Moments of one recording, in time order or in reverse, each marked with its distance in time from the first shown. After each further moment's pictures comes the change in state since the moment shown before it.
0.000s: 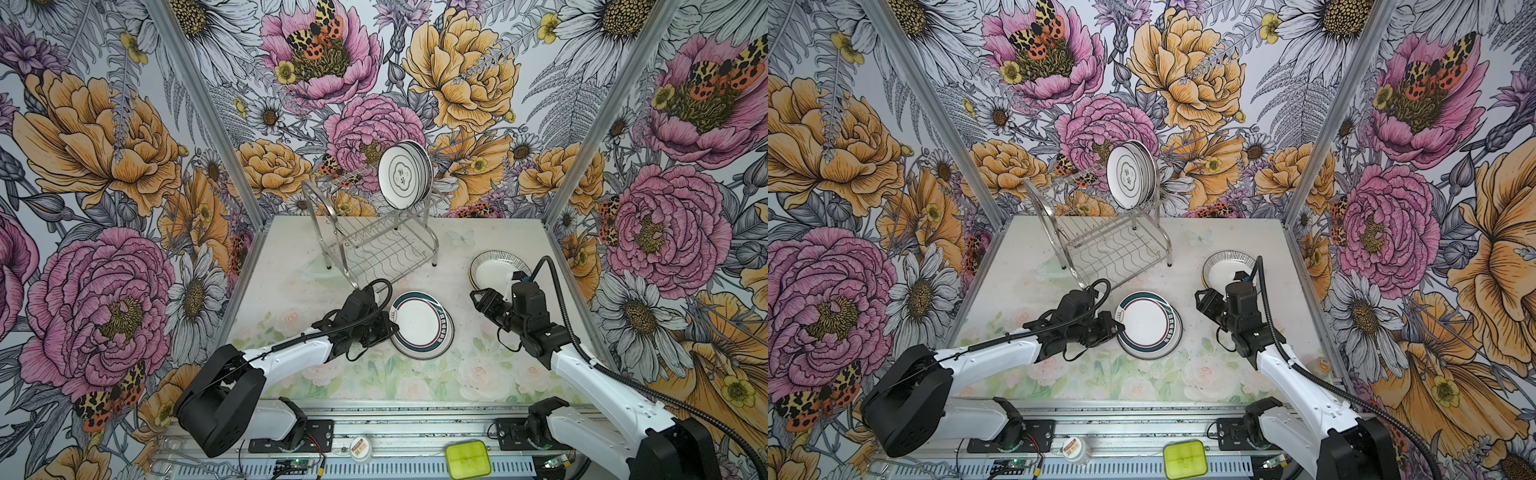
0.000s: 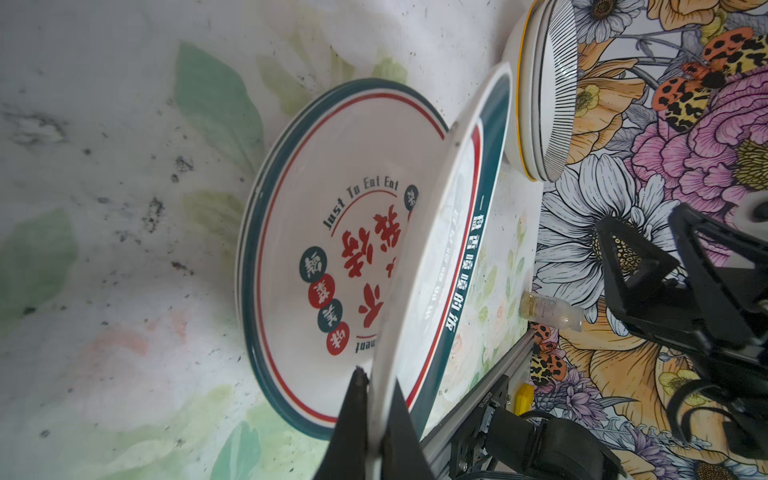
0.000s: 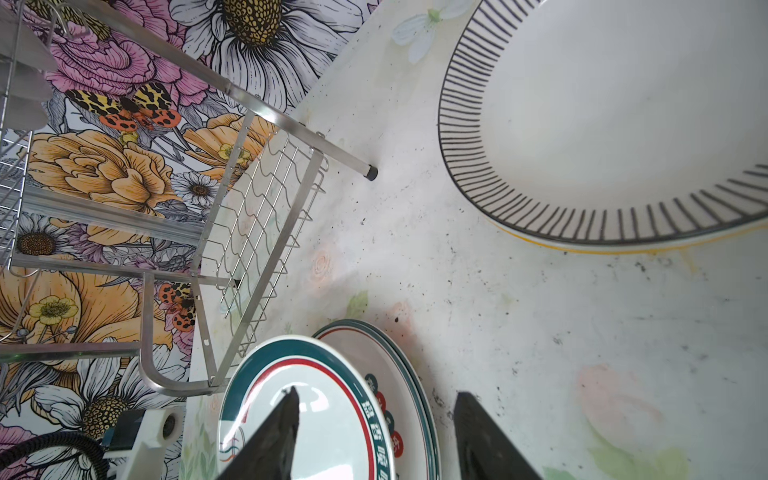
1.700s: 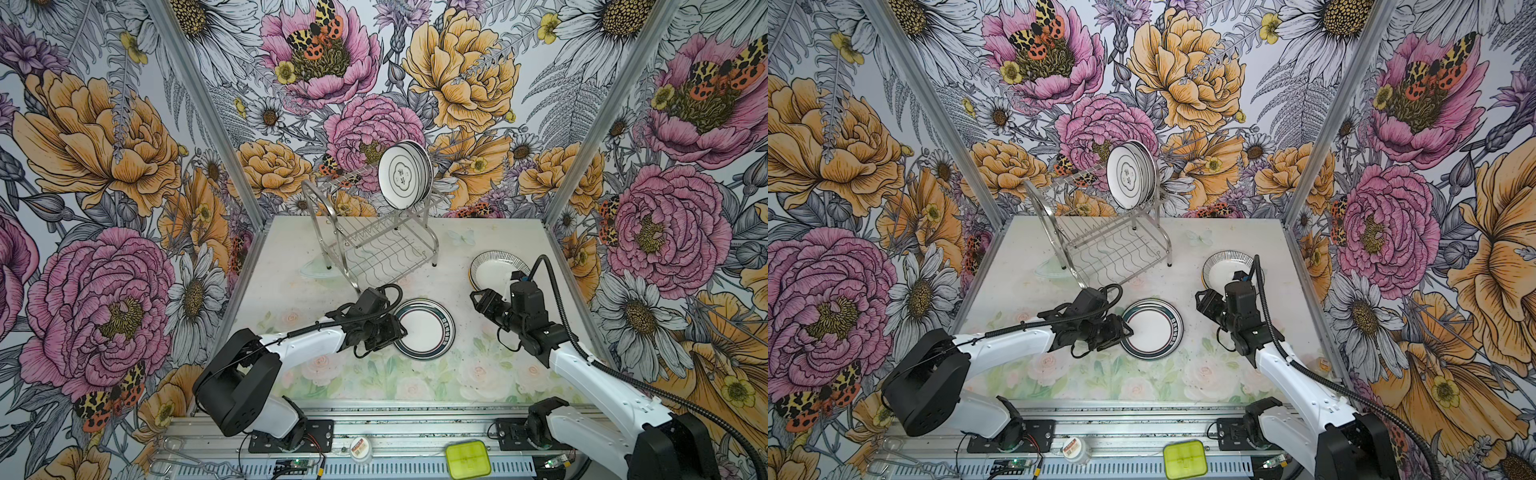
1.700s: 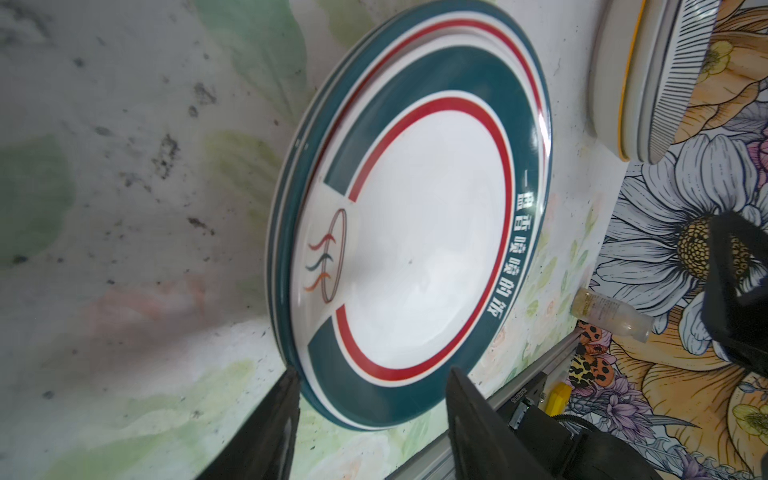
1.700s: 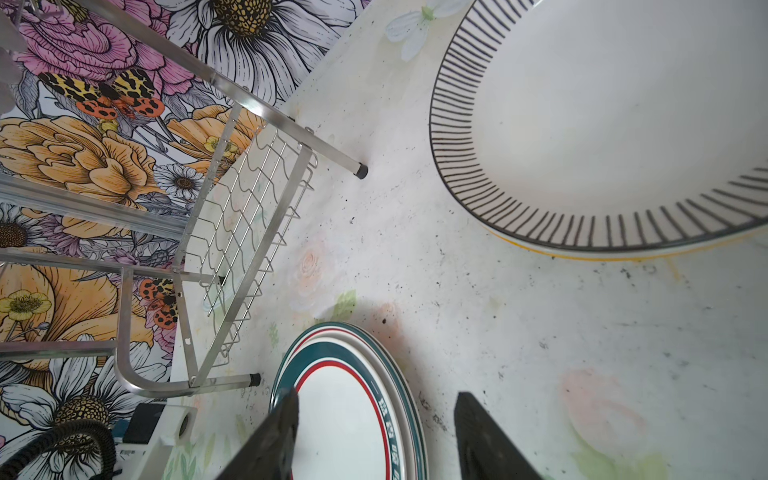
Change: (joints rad) left arm -0.046 0.126 0.134 -0.224 -0.026 -0.005; right arm -0.006 0.024 0.003 -0.001 0.006 -0.042
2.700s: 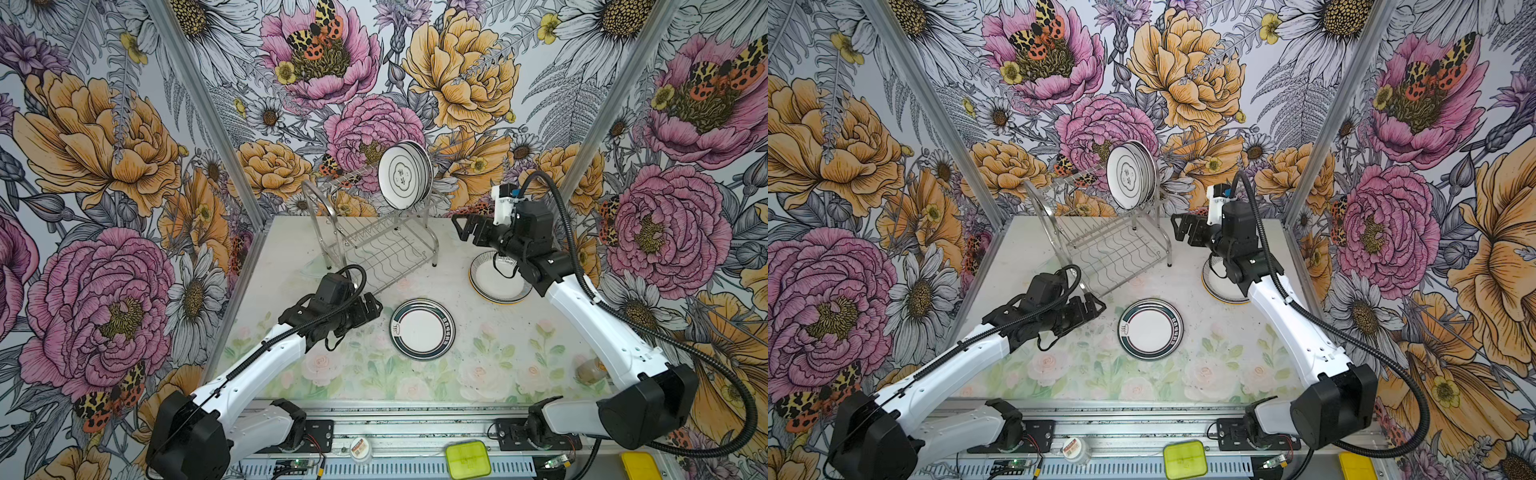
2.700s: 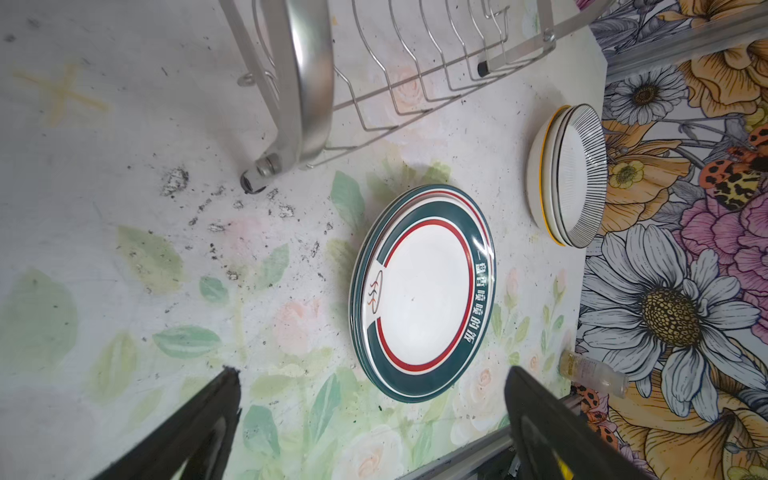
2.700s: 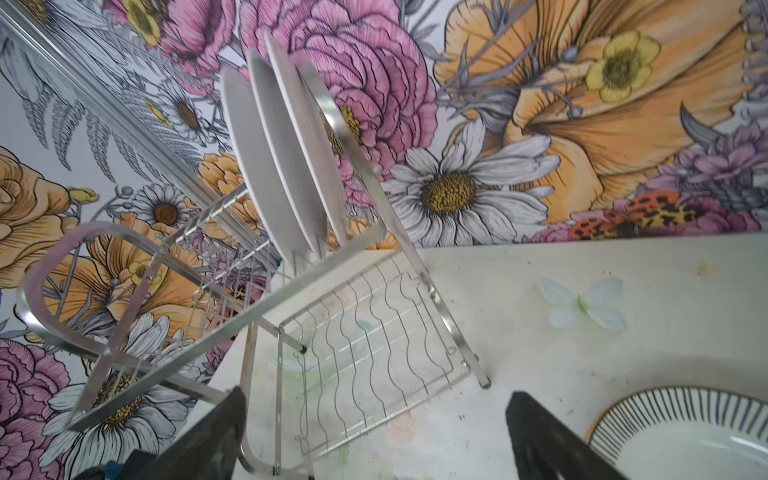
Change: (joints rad) left arm 0.217 -0.357 0.058 -0.296 -0.114 0.147; right arm 0.027 0.383 0.852 -0.128 -0.082 -0.406
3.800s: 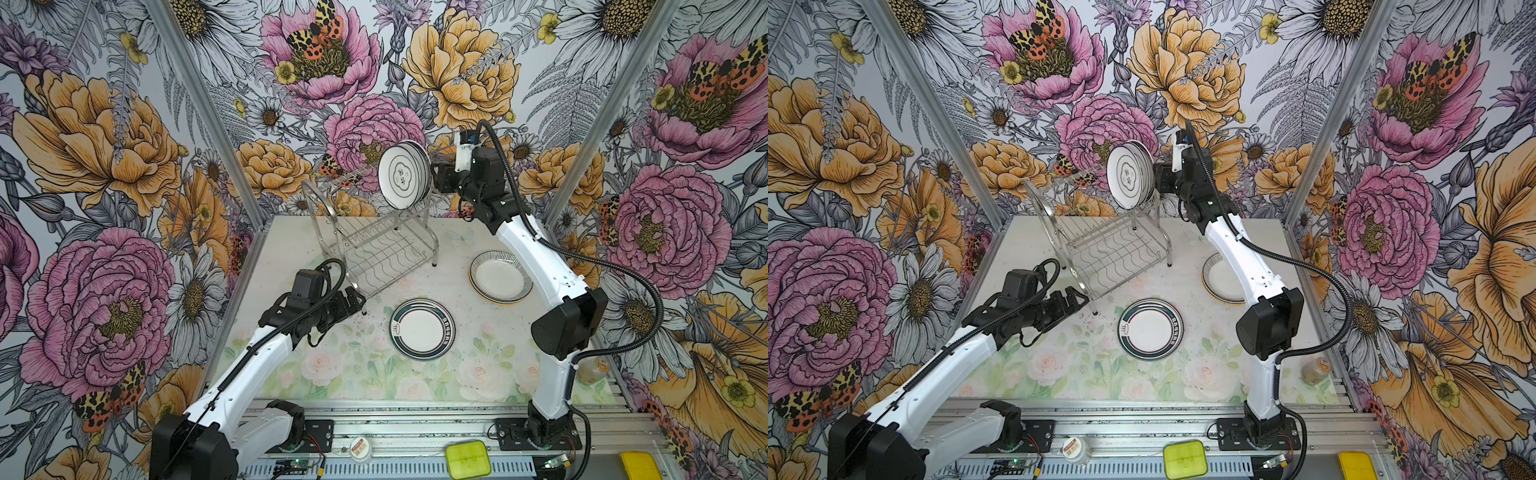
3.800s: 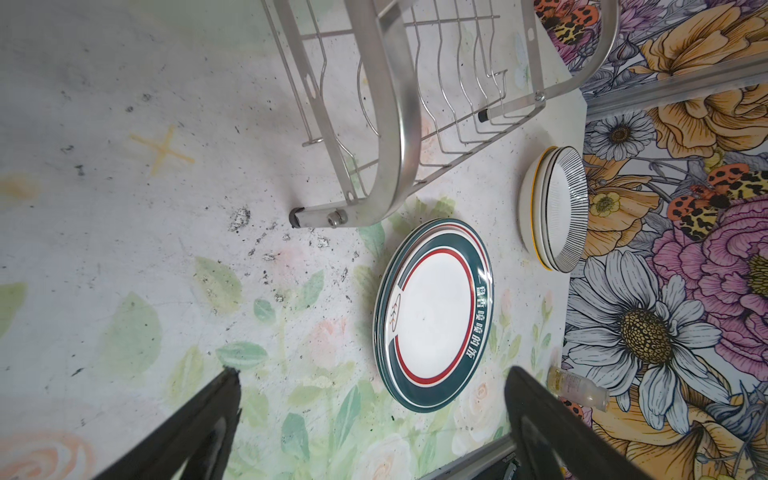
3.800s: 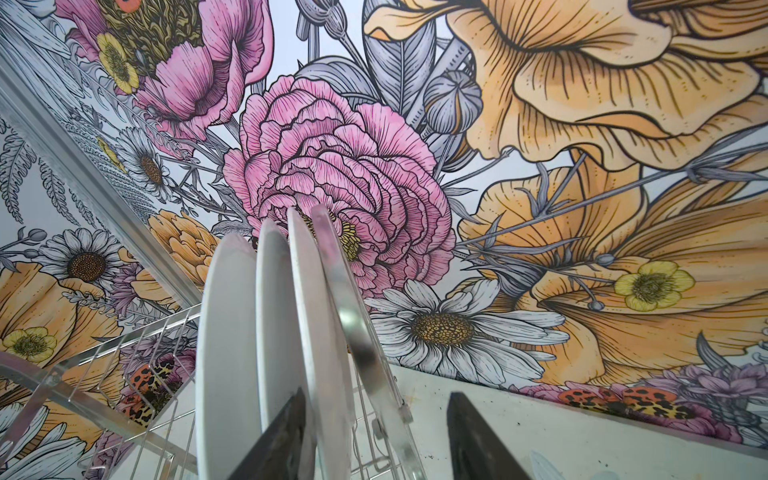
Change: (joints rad) left arm 0.204 -0.042 -0.009 -0.032 0.127 0.107; right arm 0.068 0.560 0.734 -0.086 0.189 -0.185
